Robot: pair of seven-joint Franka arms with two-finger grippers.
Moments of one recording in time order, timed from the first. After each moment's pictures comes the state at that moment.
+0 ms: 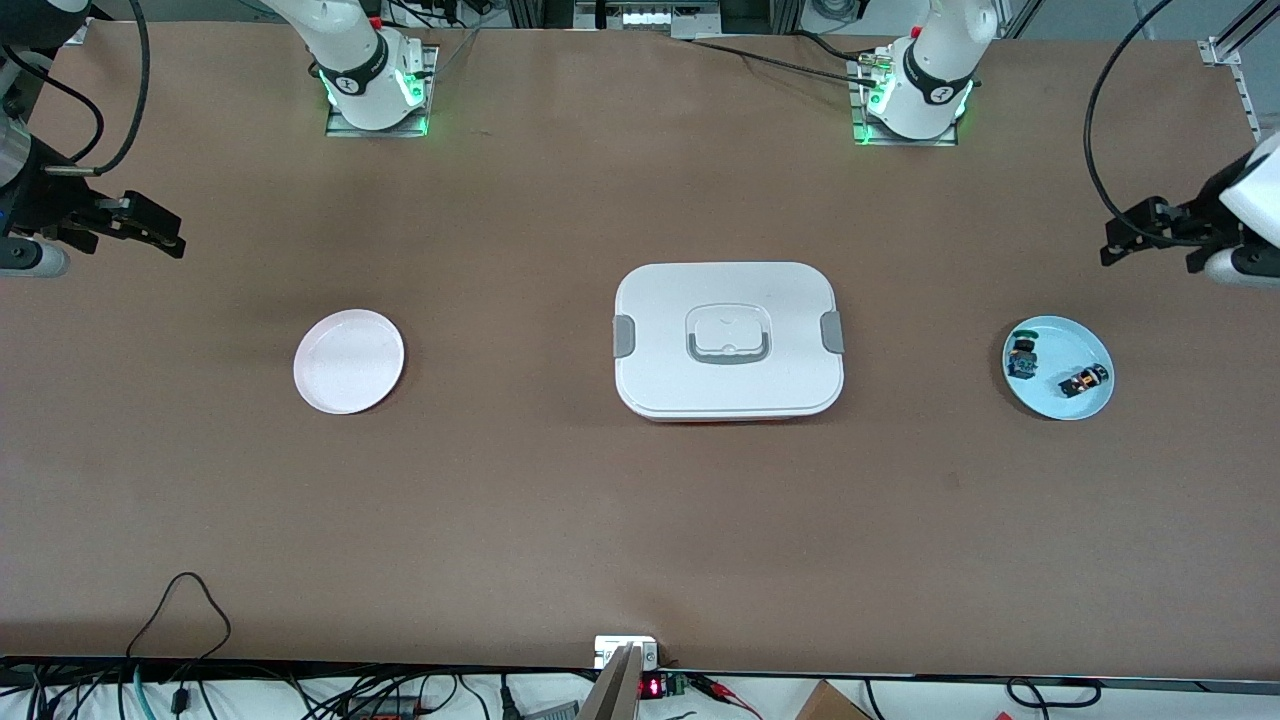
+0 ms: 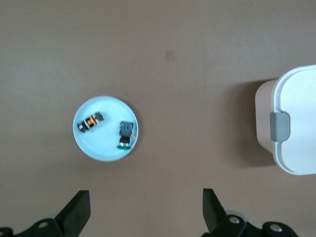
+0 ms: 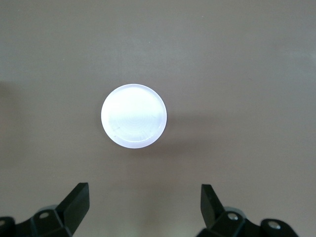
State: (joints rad) left arm 0.10 -0.06 -0.03 -1.76 -0.01 1.66 0.12; right arm 0.11 -0.01 -0.10 -1.66 -0.05 1.62 0.02
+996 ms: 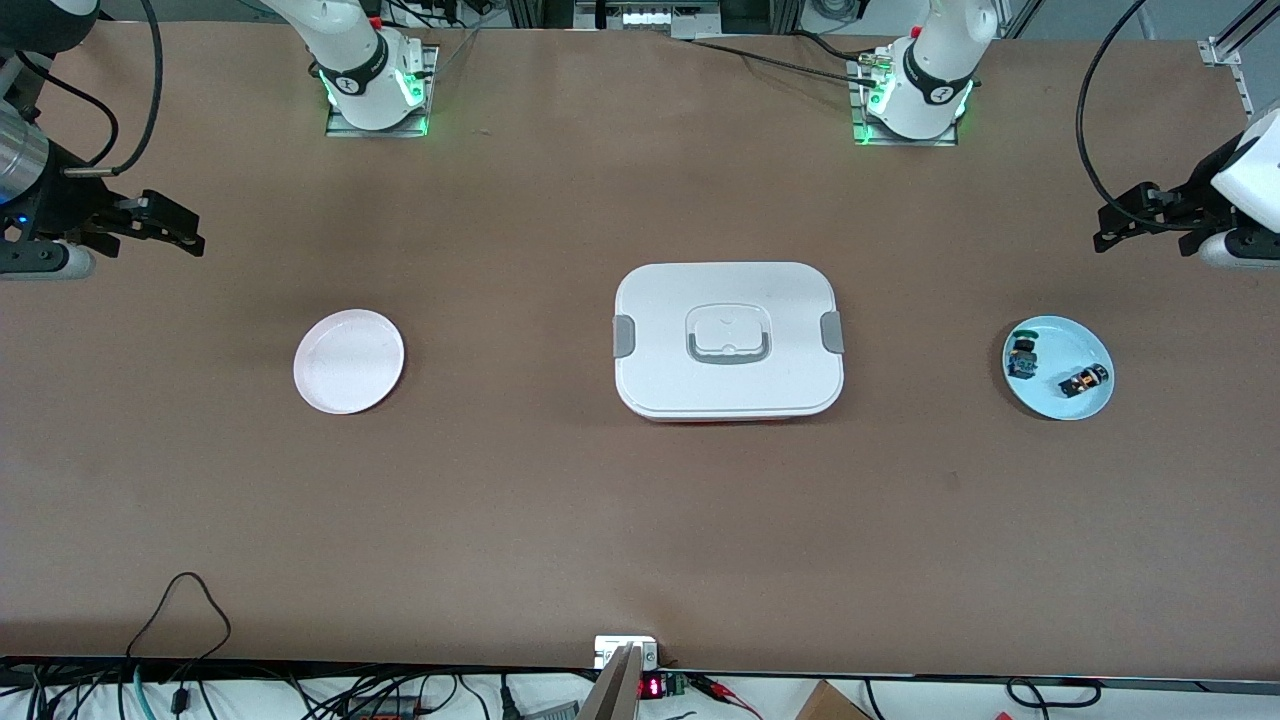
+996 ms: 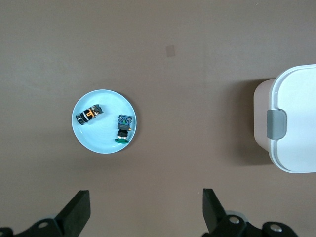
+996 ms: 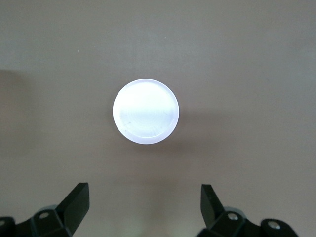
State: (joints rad) left arm 0.09 -0.08 -0.03 -1.76 -0.01 1.64 0.09; right arm 0.12 0.00 -0.10 -1.66 -0.01 1.60 -0.01
